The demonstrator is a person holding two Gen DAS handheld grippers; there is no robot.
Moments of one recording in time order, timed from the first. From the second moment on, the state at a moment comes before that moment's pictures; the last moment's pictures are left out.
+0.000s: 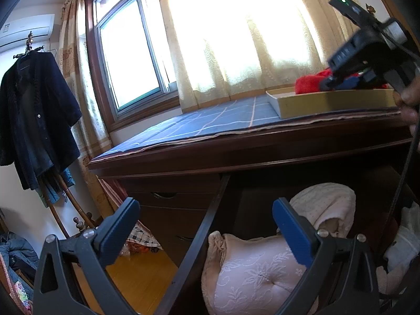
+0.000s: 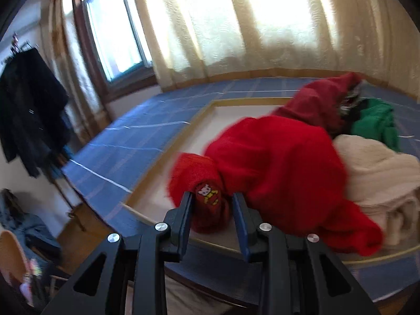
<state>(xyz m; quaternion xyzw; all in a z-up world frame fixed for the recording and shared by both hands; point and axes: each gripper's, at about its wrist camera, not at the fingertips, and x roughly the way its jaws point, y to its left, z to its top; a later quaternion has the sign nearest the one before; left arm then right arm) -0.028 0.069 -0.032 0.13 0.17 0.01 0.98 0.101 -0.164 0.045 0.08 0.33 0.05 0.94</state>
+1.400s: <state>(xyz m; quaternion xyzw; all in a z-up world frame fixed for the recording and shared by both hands) -0.031 0.069 -0.035 0.14 0.16 0.02 0.98 -0.073 -0.185 -0.016 0.13 0.35 0.04 0.92</state>
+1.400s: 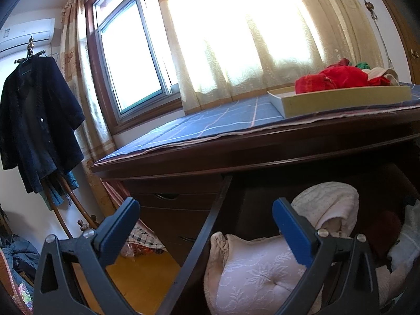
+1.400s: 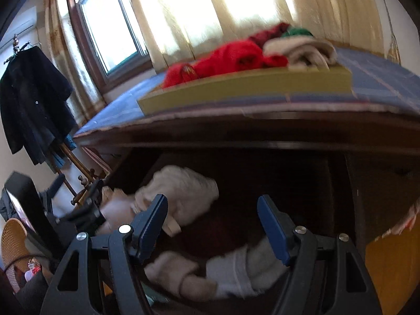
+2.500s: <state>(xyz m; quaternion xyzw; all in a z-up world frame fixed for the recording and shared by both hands) -0.030 0.070 -0.034 0.14 0.16 0.02 0.98 -0.016 -0.157 -0.071 0.09 0.55 0.06 0.83</state>
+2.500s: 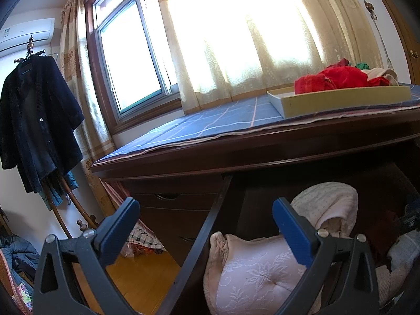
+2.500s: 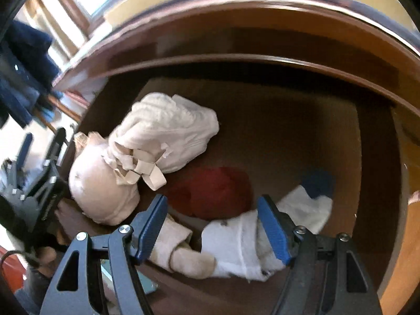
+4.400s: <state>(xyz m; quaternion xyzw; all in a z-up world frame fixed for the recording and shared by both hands) -0.027 0.066 -0.031 0.14 0.16 0.02 0.98 0.091 -0.132 0.125 -0.02 0.32 0.04 0.95</state>
